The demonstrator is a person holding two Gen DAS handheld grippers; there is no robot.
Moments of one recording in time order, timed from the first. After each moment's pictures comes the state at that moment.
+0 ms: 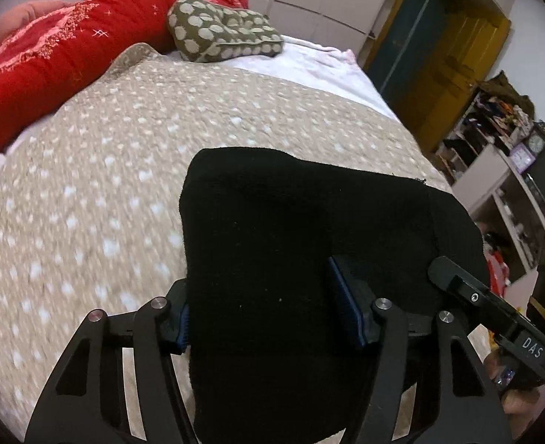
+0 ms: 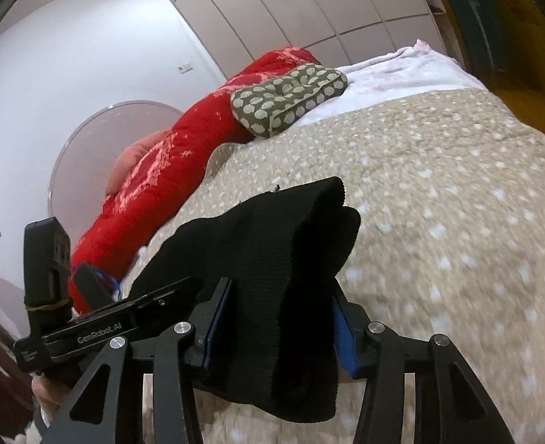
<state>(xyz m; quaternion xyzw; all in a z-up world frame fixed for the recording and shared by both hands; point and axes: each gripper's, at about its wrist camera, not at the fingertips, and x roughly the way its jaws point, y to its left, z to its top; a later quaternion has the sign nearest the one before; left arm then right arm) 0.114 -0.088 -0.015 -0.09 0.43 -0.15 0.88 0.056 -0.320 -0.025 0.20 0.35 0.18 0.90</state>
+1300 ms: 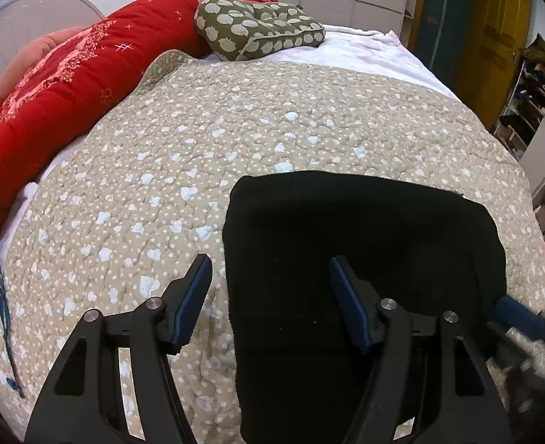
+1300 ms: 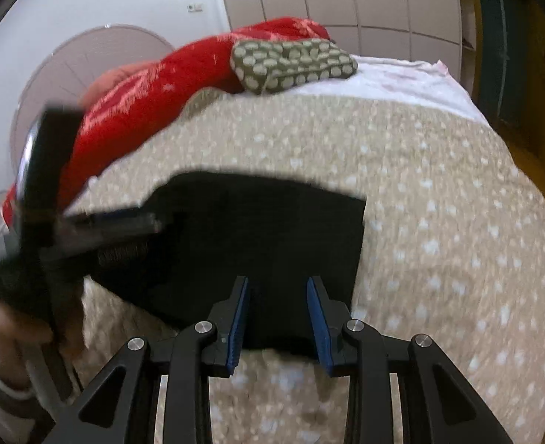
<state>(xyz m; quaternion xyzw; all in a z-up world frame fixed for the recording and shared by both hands) 0.142 -0.098 -0.046 0.01 0.43 -0.05 0.90 0.065 -0.277 -0.047 0.02 0.41 0.13 0.90</state>
